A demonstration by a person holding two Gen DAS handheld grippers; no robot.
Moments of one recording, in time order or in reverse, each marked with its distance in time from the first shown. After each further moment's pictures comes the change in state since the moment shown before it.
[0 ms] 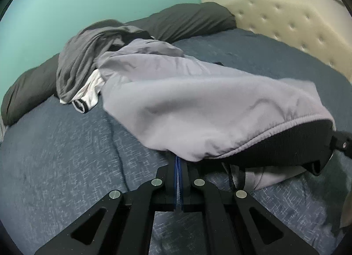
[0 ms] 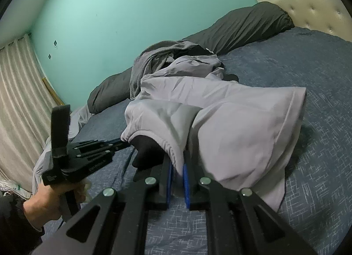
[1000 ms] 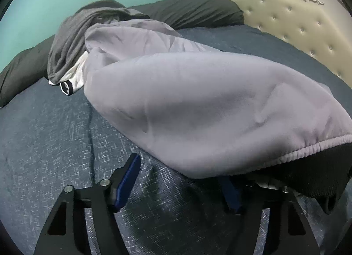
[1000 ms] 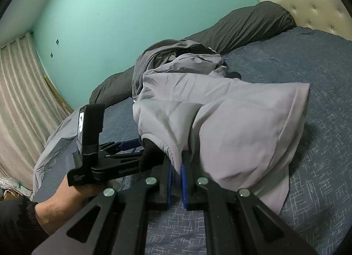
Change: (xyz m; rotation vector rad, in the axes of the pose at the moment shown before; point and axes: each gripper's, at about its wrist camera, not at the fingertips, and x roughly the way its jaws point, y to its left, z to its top) left arm 0.043 -0.009 -0.004 -0.096 0.047 -0.028; right arm 0.001 0.003 -0.009 -0.011 -0.003 0.013
